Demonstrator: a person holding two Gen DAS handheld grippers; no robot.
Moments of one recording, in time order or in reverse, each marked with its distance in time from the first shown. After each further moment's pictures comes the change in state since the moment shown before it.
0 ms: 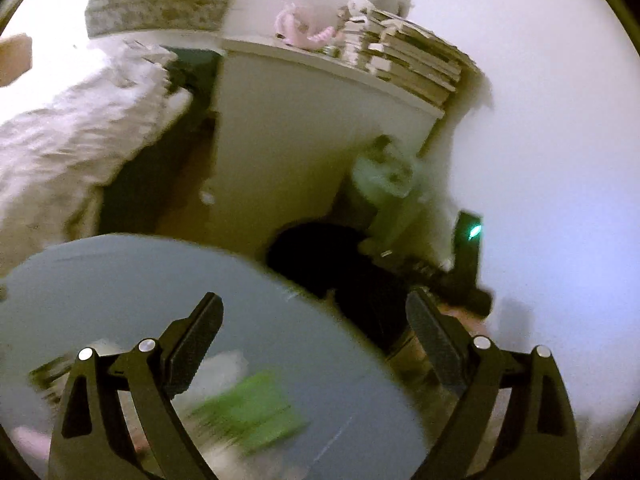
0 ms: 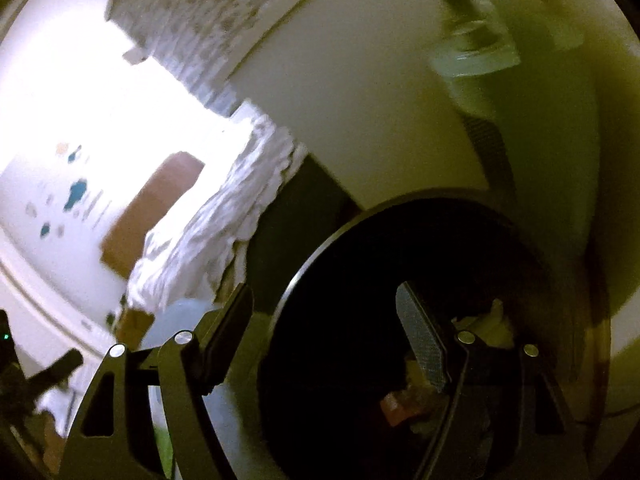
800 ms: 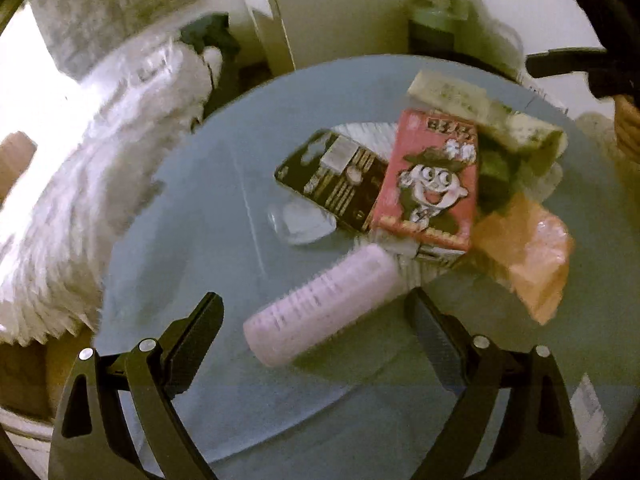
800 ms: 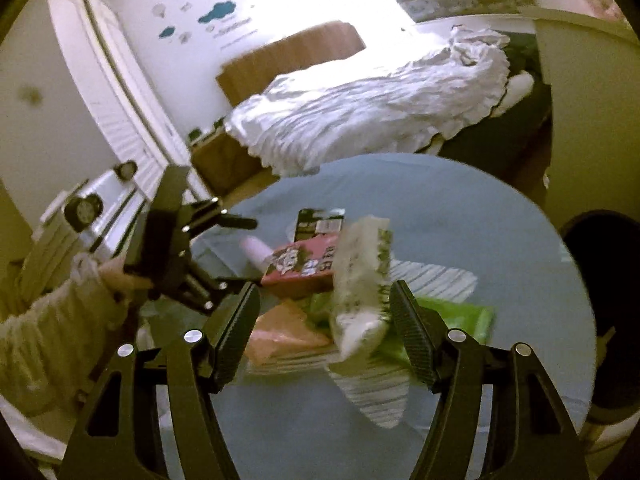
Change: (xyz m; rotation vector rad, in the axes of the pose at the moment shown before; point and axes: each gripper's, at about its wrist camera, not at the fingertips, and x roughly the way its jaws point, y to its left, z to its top) left arm -0.032 0.177 -0.113 0.380 0.293 0.210; right arm -0.019 0.267 -0.138 -0.579 0.359 0.260
